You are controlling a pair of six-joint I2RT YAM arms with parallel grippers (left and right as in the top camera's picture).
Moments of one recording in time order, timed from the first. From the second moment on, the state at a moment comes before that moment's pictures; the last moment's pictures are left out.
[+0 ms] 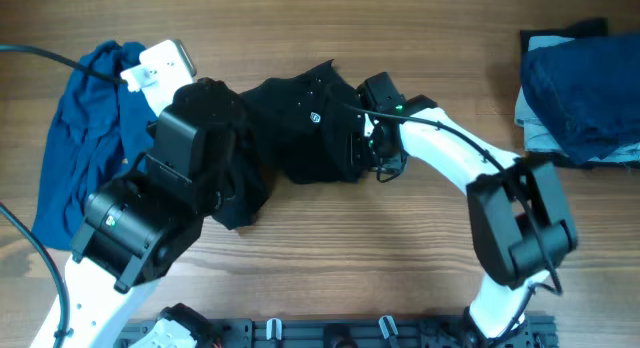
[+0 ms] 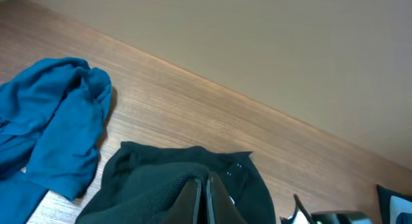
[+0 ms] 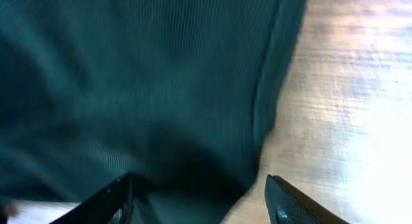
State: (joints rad) left arm -0.57 1.14 1.44 -0.88 -0.60 -0.72; right arm 0.44 1.95 1.24 -0.71 -0.23 0.47
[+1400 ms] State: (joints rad) left arm -0.73 1.14 1.55 -0.86 -0.42 -0.45; right arm 0.15 1.21 1.62 -1.11 -0.05 0.40
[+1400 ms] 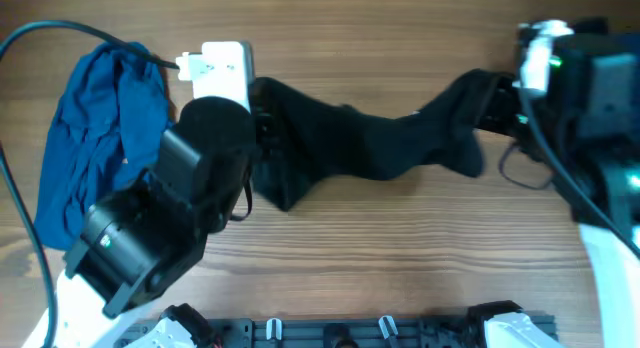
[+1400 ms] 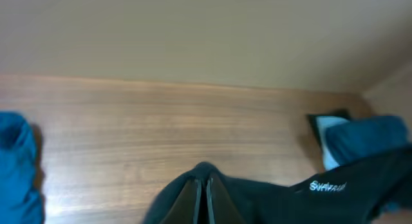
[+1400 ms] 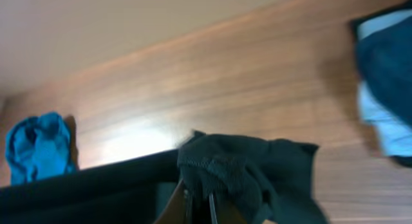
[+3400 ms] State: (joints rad) left arm -0.31 1.75 1.68 -1.01 -0.68 -0.65; right arm 0.06 1.99 1.78 -1.02 0.02 0.43
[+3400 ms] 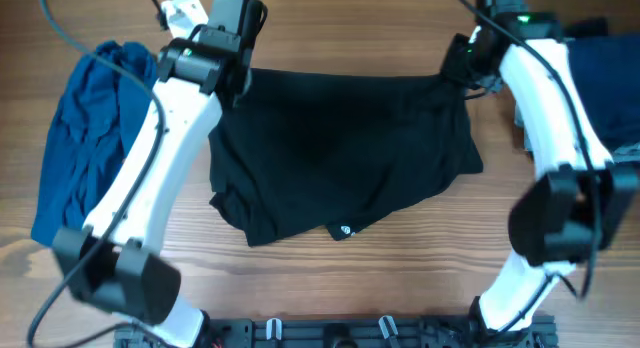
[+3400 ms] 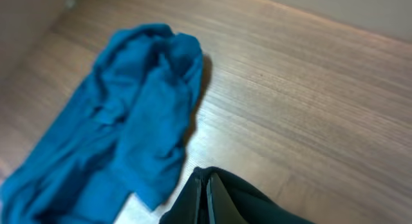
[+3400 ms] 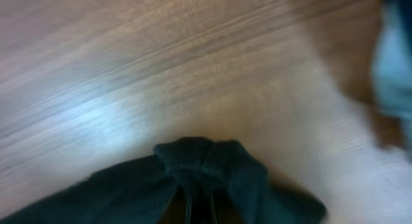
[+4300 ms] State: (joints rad) left arm -0.28 2.13 1.68 -0.54 -0.58 -0.50; right arm 0.05 2.26 1.79 -0.67 -0.10 0.34
